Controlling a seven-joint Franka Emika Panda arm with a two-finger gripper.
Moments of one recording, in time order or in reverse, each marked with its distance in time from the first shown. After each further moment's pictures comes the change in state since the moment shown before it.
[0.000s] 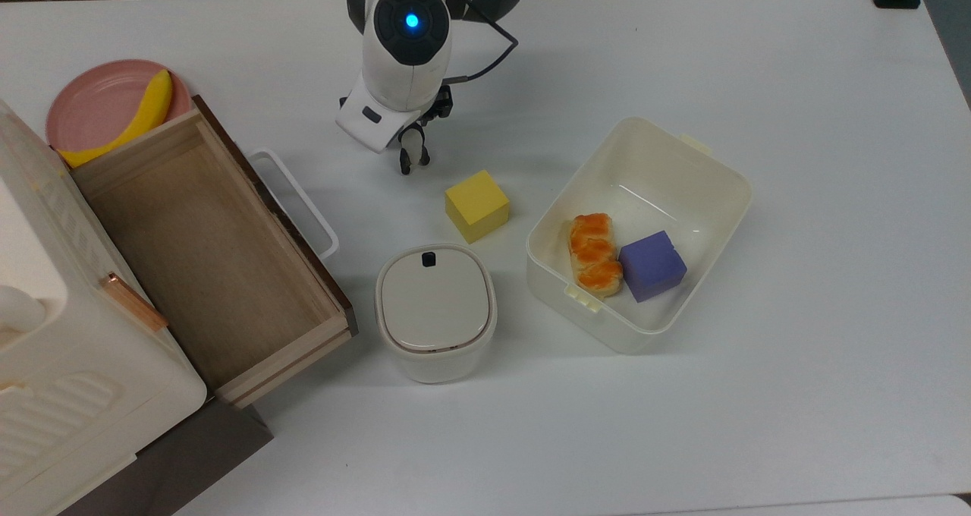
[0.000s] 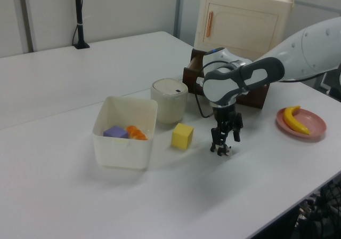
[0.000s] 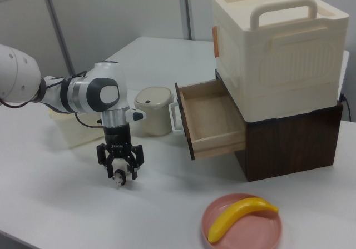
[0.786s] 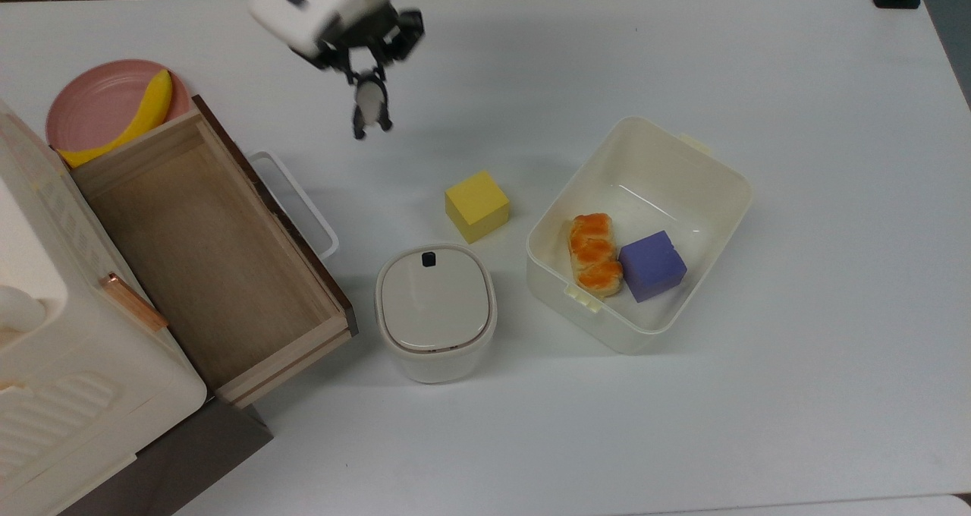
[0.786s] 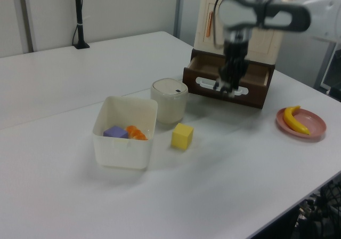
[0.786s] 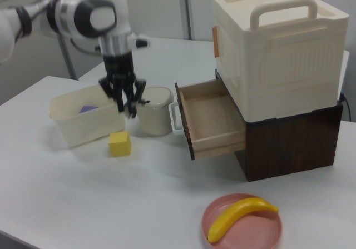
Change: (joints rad) arm -0.077 -0.105 -0.005 0.408 0.143 -0.296 -0.115
